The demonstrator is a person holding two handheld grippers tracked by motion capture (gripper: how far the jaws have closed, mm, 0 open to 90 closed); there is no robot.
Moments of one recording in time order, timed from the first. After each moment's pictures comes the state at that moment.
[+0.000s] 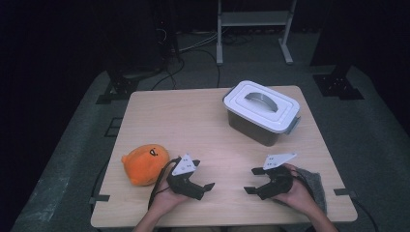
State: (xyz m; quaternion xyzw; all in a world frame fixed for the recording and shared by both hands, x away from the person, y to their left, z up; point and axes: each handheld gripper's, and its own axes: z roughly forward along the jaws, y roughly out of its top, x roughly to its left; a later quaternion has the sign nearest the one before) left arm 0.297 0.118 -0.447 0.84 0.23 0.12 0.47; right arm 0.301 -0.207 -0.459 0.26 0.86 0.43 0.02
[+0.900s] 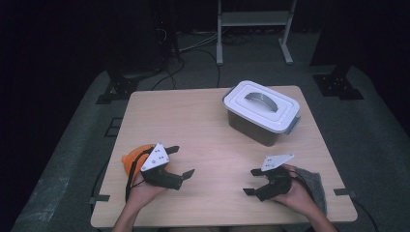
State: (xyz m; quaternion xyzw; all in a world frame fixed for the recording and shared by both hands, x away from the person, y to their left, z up) left arm 0.292 0.178 -0.387 0.81 0.22 0.19 0.51; right arm 0.299 -0.204 -0.460 0.26 0.87 0.42 0.02
